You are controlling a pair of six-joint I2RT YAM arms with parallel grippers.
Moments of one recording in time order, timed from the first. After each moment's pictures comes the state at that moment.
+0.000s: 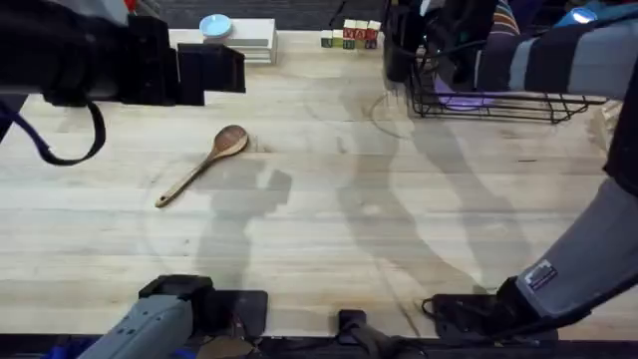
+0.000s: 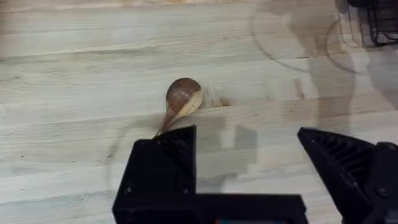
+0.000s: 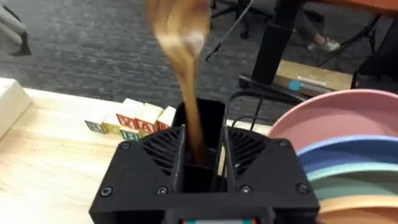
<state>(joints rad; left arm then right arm) -0.01 1.04 1.35 -1.17 0.14 0.00 0.20 1.97 1.23 0.50 0.10 -0.03</state>
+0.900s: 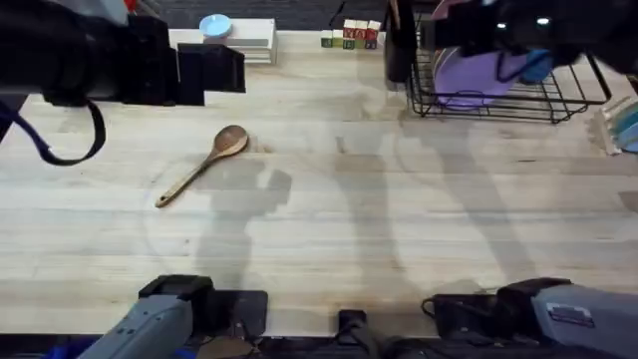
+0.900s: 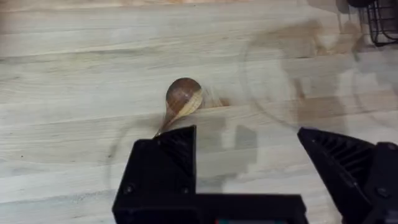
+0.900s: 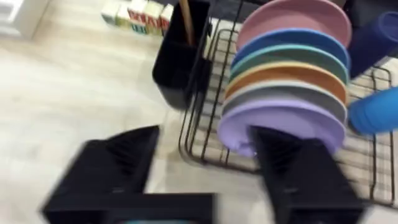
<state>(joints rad) -0.01 1.04 1.35 -1.17 0.14 0.00 0.20 1.42 1.23 -0.45 0.10 -0.03</state>
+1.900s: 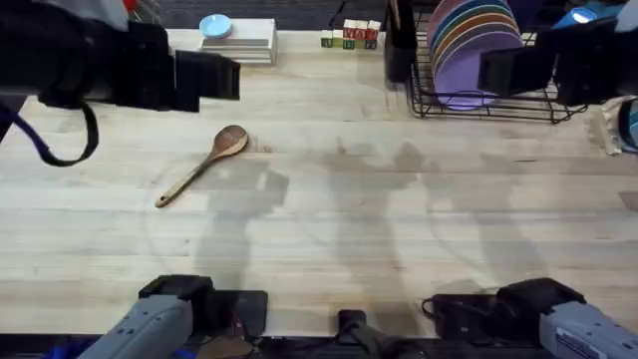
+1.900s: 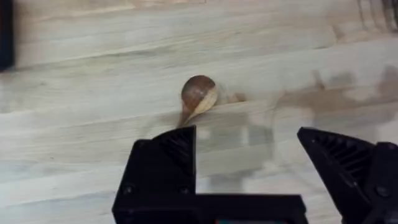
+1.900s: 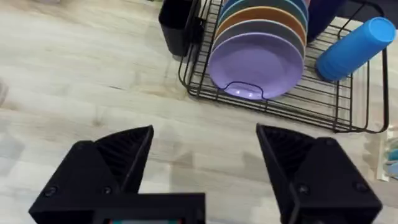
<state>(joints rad) -0.01 1.04 1.35 -1.18 0.09 0.08 0.20 0.98 1.23 -0.91 0.10 -0.03</state>
